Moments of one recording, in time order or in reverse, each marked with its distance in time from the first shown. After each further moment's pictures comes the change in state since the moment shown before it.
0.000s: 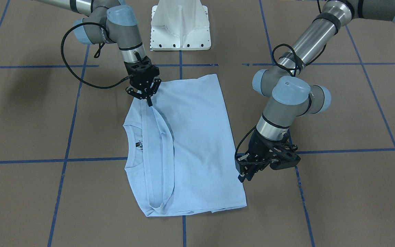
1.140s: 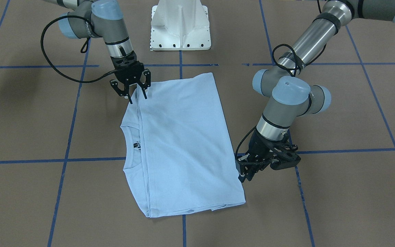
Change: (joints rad) left arm 0.000 0.001 0.001 0.002 0.002 -0.003; right arm -0.001 -0.077 0.091 -0.001 0.005 0.145
